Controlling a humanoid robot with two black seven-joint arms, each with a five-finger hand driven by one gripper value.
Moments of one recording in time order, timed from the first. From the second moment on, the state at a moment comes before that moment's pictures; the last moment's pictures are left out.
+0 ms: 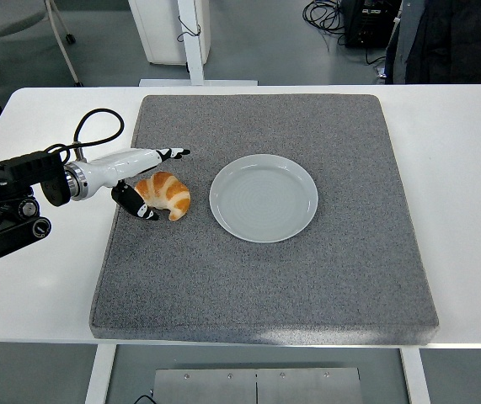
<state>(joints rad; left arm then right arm) -1.03 0.63 -0.07 -1.22 1.31 0.07 -0.08 -0.12 0.00 -0.01 0.13 -0.10 -0.09 0.25</state>
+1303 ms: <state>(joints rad) -1.03 0.58 -0.07 -1.12 1.30 0.09 -0.22 -0.12 0.00 -0.01 0.13 -0.10 -0.09 0.25</state>
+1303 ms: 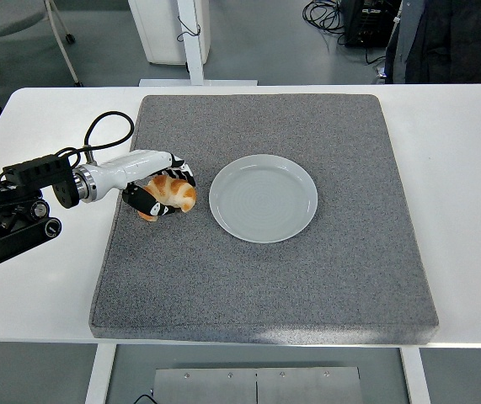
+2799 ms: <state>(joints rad) -1.49 0.43 -0.03 -1.09 1.21 -0.14 -0.22 -0.12 0.00 -0.01 0.13 -0.10 -0.09 0.25</state>
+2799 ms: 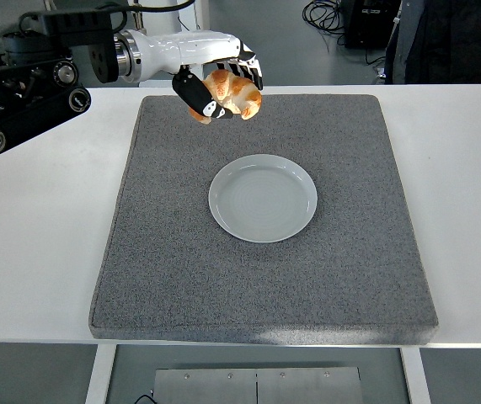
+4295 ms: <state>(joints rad) -1.36 0.05 0.17 -0.83 1.28 -0.03 -0.22 -0.12 0.00 -0.01 0.13 -0.10 -0.09 0.25</state>
